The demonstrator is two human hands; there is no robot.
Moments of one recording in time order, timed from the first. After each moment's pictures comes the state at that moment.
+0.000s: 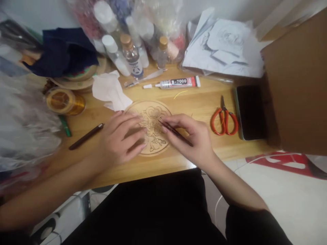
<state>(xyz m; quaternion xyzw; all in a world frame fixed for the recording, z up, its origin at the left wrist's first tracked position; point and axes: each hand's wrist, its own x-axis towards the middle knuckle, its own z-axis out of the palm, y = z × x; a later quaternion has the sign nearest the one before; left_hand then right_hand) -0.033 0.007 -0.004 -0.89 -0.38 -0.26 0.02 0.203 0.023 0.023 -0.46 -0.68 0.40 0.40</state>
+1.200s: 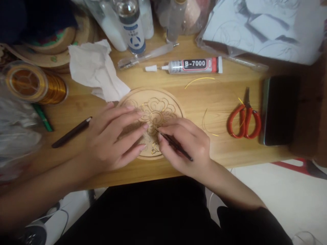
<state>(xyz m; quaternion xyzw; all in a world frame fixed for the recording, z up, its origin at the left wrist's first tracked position) -0.036 0.008 0.001 -0.89 -0.39 -0.25 0.00 0.186 0.023 0.011 -0.42 -0.80 0.27 0.35</state>
